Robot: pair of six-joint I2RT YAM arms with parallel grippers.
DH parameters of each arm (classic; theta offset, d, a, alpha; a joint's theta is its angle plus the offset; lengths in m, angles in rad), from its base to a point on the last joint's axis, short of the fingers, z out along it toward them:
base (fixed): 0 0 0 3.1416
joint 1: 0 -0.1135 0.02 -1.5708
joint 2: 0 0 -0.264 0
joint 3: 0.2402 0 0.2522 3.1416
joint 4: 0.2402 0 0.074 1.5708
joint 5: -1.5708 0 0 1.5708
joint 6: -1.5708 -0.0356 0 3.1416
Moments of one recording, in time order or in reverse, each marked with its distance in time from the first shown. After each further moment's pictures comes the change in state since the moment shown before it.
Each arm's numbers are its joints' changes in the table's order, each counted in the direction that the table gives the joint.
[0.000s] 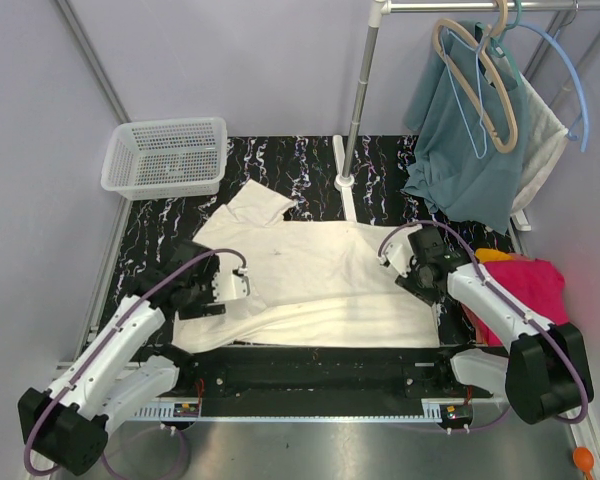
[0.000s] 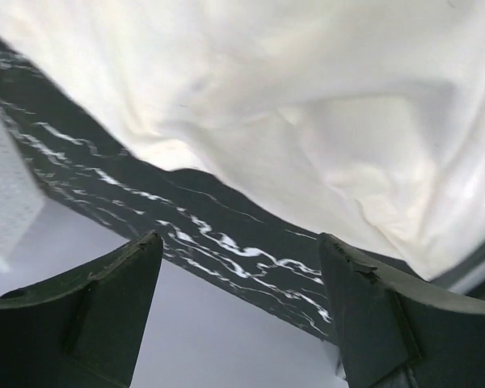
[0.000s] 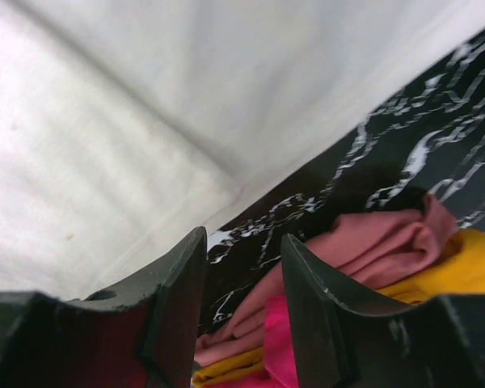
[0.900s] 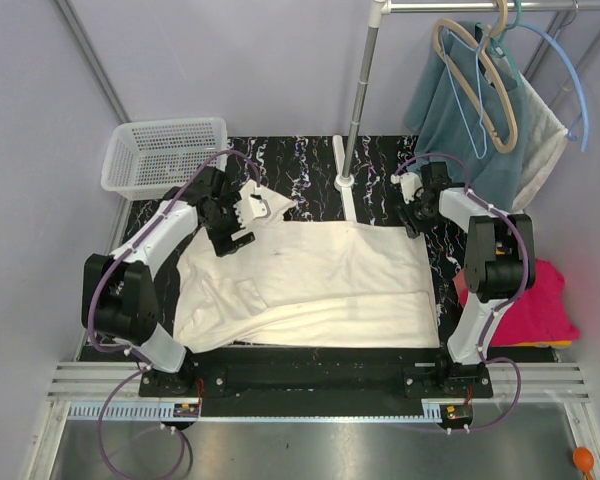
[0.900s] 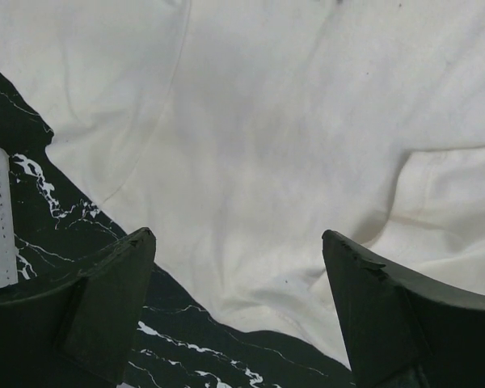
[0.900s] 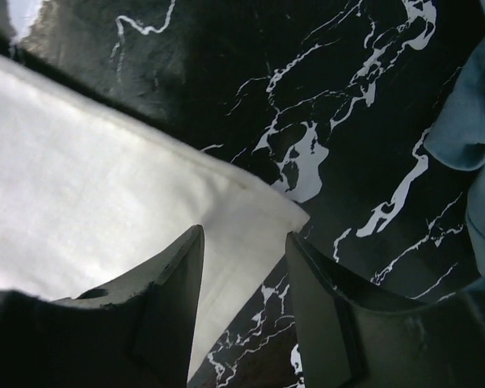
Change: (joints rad) left arm -0.190 -0.719 0.496 -0.221 -0.392 0.081; right arm 0.253 -0.703 0.591 -0.224 0.218 -0.207
